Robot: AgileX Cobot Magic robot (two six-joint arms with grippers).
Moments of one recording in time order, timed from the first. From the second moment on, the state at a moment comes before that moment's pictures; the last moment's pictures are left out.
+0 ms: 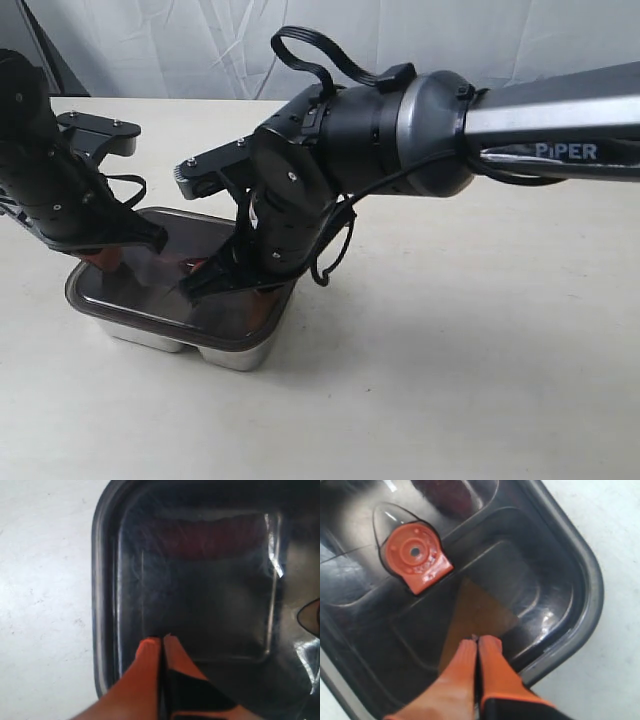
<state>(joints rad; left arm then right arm) -0.17 1.67 -1.01 0.00 0.81 -0.04 0.90 1.94 -1.36 -0.05 0.71 0.27</state>
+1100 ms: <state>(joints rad) -0.17 1.72 -1.03 0.00 0.83 -0.04 0.89 1.98 -1.38 0.04 0.74 0.17</state>
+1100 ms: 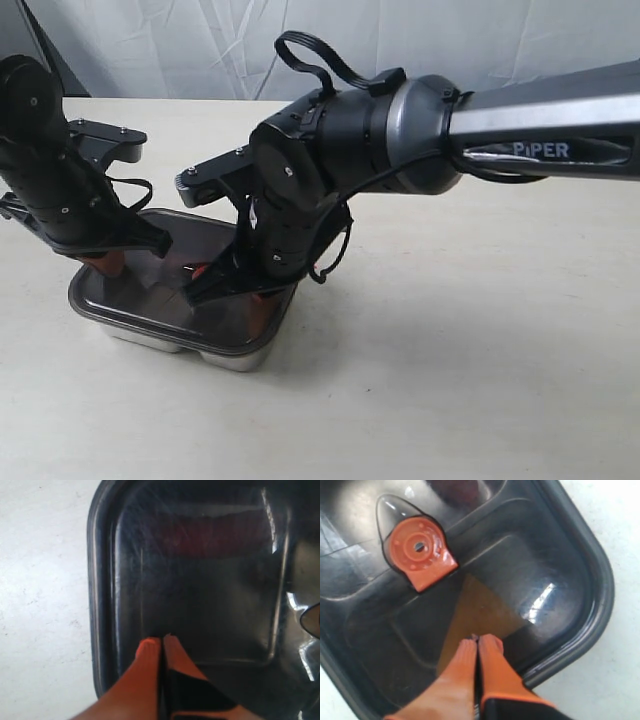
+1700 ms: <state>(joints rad) -0.17 1.09 -0.98 0.01 0.67 -0.04 0.77 1.56 -1.29 -0.19 0.84 0.36</state>
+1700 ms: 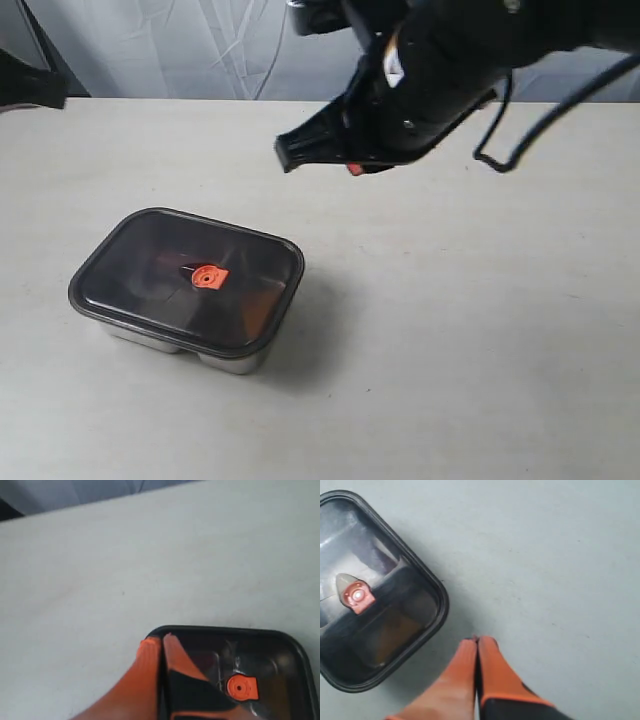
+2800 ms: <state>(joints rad) -0.16 0.54 -0.72 -0.03 0.76 -0.04 0.60 0.96 -0.74 -0.26 0.55 0.51</state>
